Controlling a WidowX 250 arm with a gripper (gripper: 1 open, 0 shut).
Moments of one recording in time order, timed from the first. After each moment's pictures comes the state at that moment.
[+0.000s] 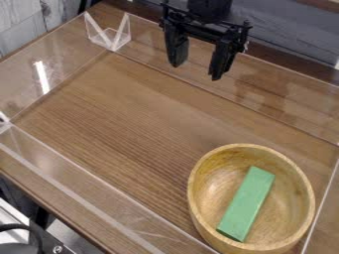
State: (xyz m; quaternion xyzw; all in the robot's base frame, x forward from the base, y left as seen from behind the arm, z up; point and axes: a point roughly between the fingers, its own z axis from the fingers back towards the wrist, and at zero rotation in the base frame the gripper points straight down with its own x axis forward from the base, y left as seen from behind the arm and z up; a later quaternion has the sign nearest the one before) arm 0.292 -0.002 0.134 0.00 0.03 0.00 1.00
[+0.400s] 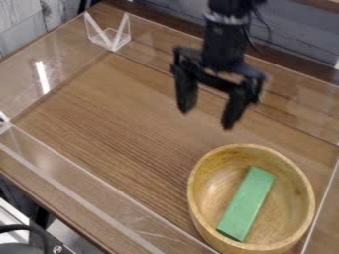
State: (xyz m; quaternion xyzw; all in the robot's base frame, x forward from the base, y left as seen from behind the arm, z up) arm 0.255 -0.055 0.099 -0.01 0.09 -0.03 1.00
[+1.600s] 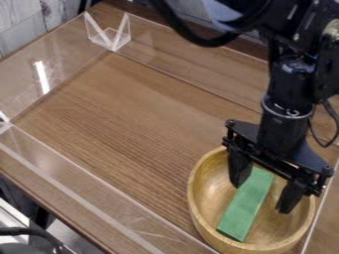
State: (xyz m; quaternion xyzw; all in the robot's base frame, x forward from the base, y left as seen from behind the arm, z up) arm 0.228 -0.118 0.069 -0.03 0.03 -0.07 1.00
